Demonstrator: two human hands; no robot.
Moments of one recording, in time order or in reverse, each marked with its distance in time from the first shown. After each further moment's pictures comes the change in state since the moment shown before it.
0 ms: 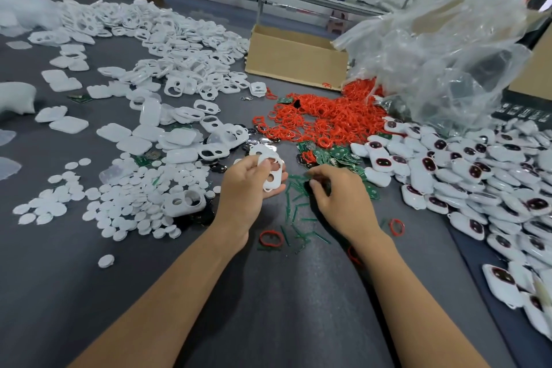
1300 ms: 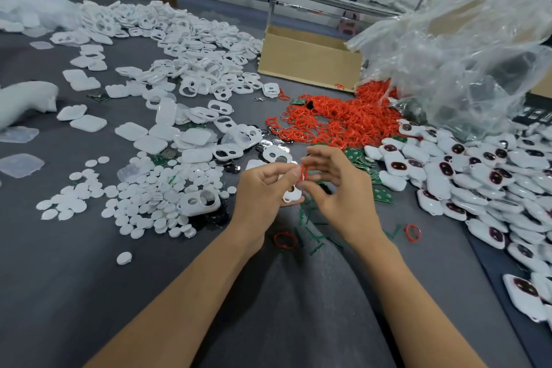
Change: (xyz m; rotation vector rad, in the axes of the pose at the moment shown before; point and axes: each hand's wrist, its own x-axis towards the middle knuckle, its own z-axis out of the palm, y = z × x) left_hand -0.002 -0.005 -0.004 -0.001 -0.066 0.017; right_hand -0.002 -0.041 -0.003 0.559 0.098 -0.141
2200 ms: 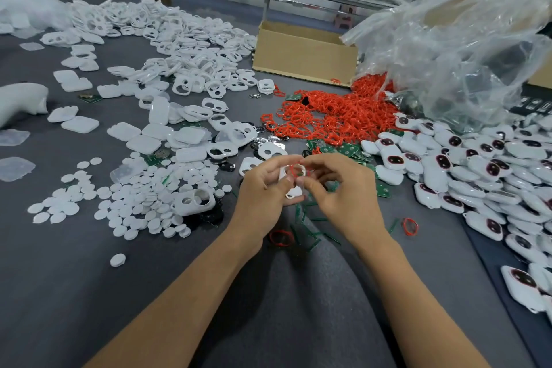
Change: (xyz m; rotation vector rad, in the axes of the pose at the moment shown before) left_hand -0.004 -0.002 0.004 0.018 -0.121 0.035; right_hand -0.003 -0.004 -0.006 -0.131 0.063 -0.079
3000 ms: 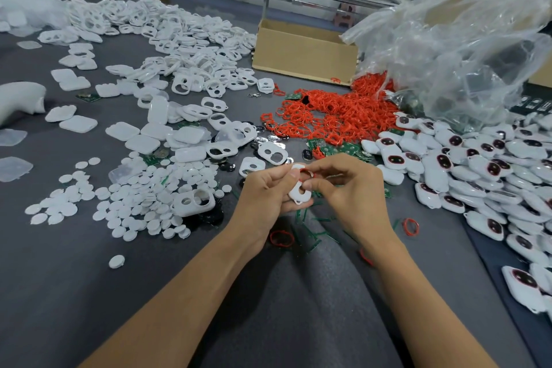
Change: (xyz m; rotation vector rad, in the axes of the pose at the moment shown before) left_hand 0.001 -0.002 0.000 -0.133 -0.058 -0.128; right_hand 0.001 -0.009 -0.007 0.216 0.006 0.272
